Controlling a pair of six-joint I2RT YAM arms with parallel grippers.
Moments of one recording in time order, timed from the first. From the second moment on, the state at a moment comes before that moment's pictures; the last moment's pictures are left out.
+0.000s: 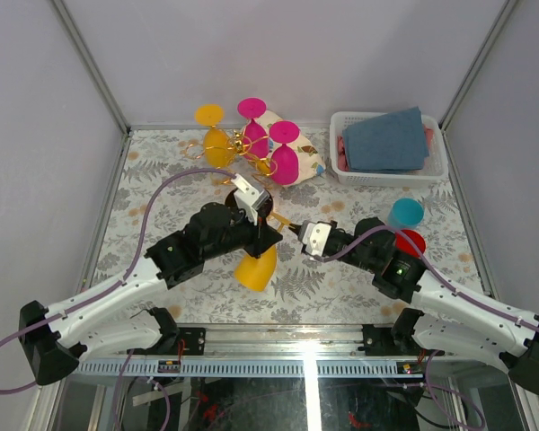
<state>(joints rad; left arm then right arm) -0.90 1.00 0.86 -0.19 0.11 -0.33 0.93 0.89 0.66 0.13 -0.18 -0.57</state>
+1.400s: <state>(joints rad) -0.88 0.93 0.80 -0.15 0.06 -0.28 0.93 0.82 0.63 0.17 -0.22 -0.52</state>
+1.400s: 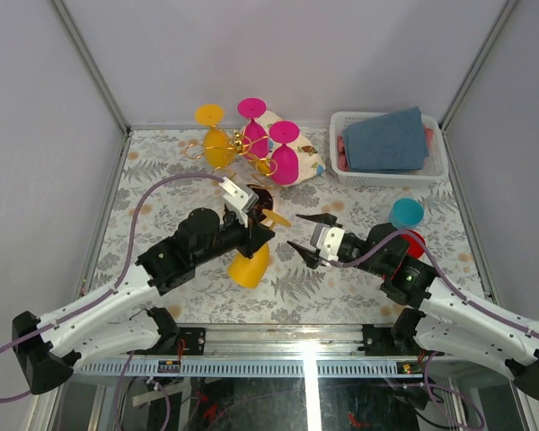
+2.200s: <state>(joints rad) -0.86 0.68 0.63 0.02 -0.01 -0.29 0.93 0.78 0.59 0.18 -0.28 -0.50</state>
